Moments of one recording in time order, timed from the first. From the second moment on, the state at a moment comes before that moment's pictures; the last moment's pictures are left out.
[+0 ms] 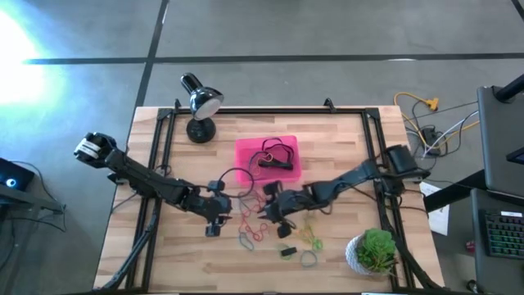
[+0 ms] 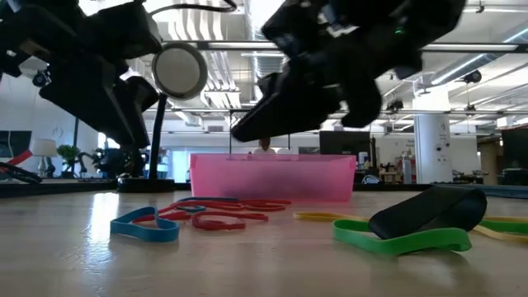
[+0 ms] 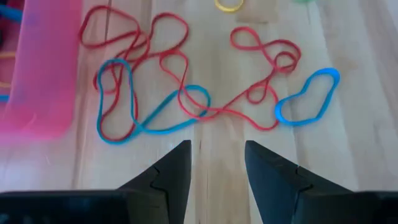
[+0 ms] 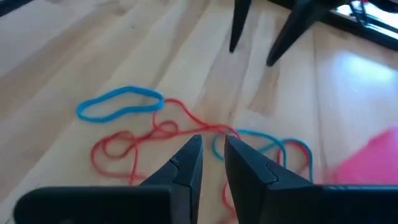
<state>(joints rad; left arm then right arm) -0.42 1.34 0.69 -0.24 -0.22 -0.35 0.23 1.92 1.01 0.34 0.03 -0.19</state>
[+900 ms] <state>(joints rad) -0.46 1.24 0.63 -0.23 -0.23 -0.36 0.13 2.16 1.38 -0.09 -0.05 -0.21</state>
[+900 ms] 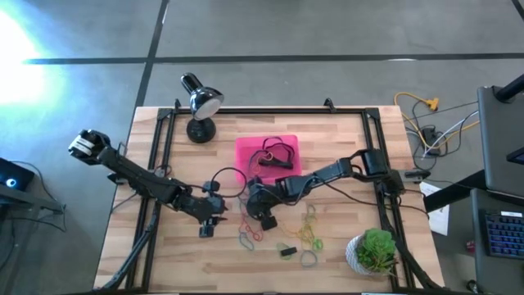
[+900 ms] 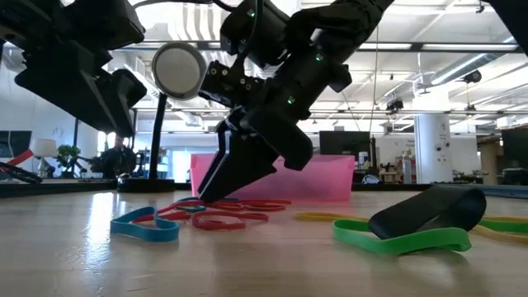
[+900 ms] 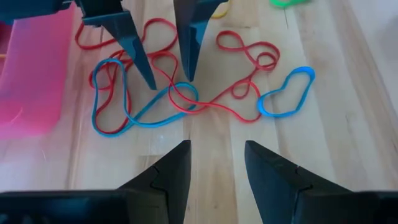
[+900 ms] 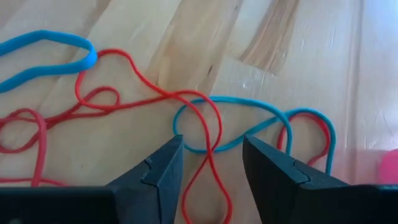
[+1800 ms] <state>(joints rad) -0.46 1.24 0.63 -0.22 -0.24 -0.36 0.13 2.16 1.38 -0.16 -0.03 -0.14</state>
